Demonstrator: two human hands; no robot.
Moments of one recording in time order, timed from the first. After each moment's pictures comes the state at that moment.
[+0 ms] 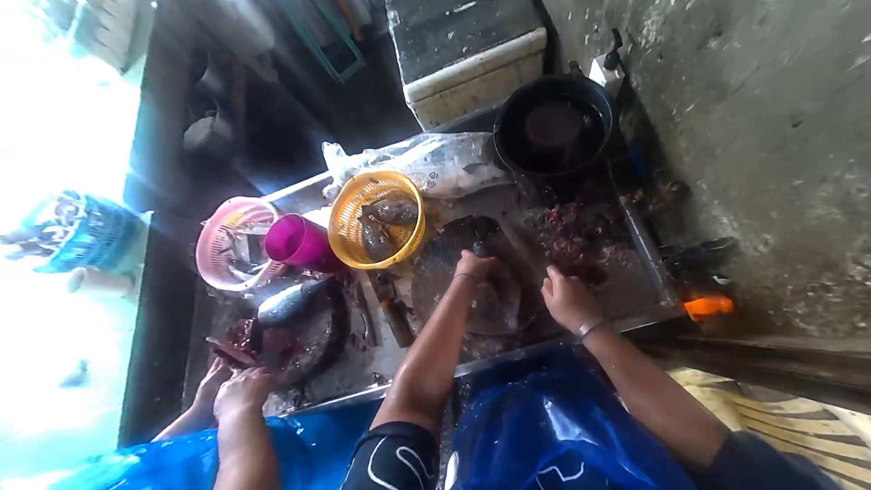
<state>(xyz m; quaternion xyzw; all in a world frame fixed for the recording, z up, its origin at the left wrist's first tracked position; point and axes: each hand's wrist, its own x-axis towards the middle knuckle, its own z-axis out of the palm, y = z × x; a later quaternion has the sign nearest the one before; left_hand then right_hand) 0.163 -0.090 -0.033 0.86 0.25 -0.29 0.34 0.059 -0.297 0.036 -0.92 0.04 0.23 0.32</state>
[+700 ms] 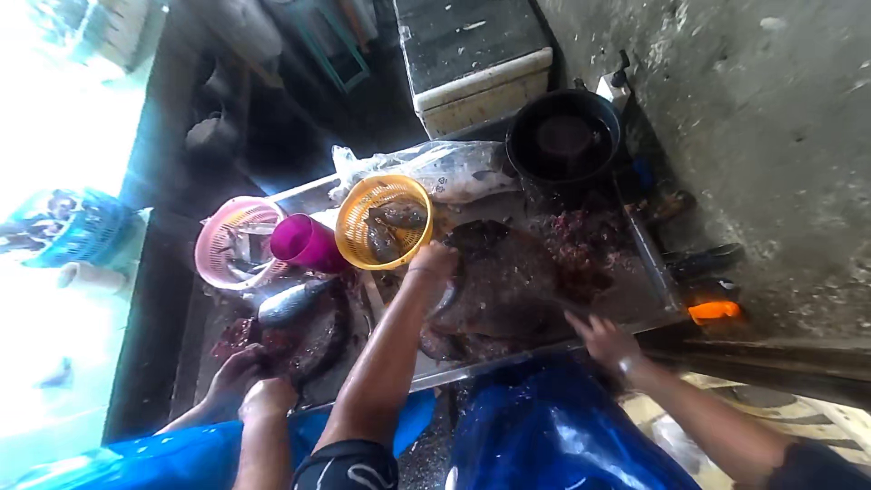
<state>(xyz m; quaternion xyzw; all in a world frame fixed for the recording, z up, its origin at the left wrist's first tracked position) 0.168 -0.007 0.058 0.94 0.12 -0.28 0.13 -0.016 -0.355 -0.057 -0.96 -0.11 0.22 0.11</state>
